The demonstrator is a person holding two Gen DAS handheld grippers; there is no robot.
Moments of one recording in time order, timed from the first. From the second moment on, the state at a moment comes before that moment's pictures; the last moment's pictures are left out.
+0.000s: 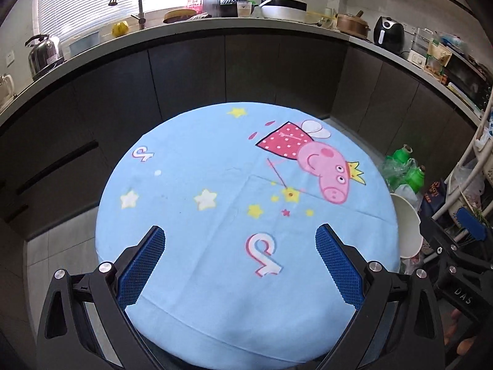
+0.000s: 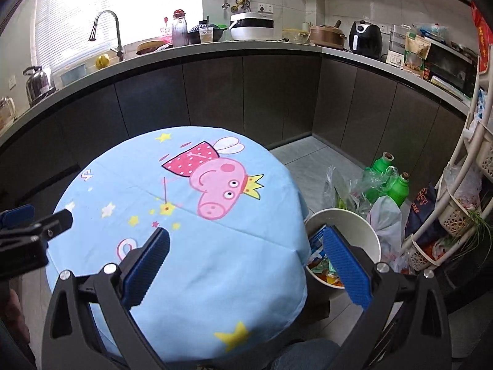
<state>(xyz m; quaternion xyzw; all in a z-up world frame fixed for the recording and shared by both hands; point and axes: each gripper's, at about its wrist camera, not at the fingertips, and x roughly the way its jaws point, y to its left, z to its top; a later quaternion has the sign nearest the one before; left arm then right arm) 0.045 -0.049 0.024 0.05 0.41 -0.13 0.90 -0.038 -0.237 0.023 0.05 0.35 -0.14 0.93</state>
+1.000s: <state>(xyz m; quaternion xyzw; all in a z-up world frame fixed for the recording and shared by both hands) 0.043 -0.037 0.011 0.05 0.42 -0.11 0.90 -0.032 -0.214 0.024 0.03 0.35 -0.12 0.93</state>
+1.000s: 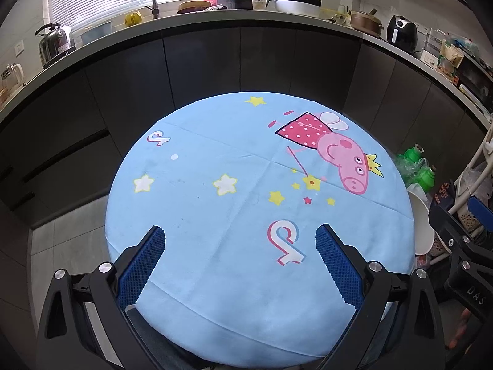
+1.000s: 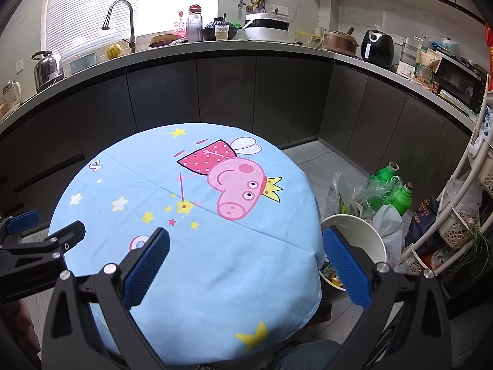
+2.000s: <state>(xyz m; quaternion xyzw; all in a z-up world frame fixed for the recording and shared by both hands) 0.040 -0.036 0.011 0.05 0.42 -0.10 0.90 -0.031 -0.213 0.025 0.02 0.35 -0.13 0.93</state>
